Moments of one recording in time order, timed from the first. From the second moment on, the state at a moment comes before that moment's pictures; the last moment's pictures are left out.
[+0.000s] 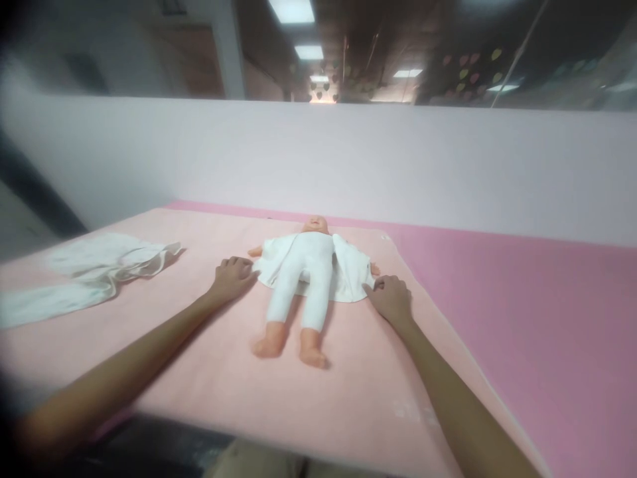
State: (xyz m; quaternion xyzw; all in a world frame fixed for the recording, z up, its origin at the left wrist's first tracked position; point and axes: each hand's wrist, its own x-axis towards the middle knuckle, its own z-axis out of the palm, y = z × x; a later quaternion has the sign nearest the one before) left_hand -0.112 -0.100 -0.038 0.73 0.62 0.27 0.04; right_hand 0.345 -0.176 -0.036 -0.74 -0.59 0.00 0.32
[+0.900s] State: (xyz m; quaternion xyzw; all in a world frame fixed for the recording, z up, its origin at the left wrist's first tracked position) left_hand 0.157 0.079 0.055 0.94 0.22 0.09 0.24; right_hand 0.328 -0.188 -0.030 -0.64 -0.51 0.21 0.53
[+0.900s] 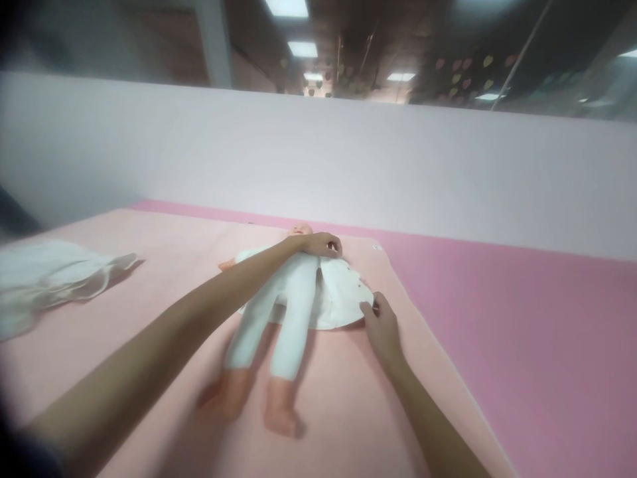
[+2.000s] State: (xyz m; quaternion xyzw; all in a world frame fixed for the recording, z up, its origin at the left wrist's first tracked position) left_hand 0.067 0.043 0.088 0.95 0.17 0.10 0.24; right_hand 0.254 -0.205 -0.014 -0.47 -0.81 -0.01 0.34
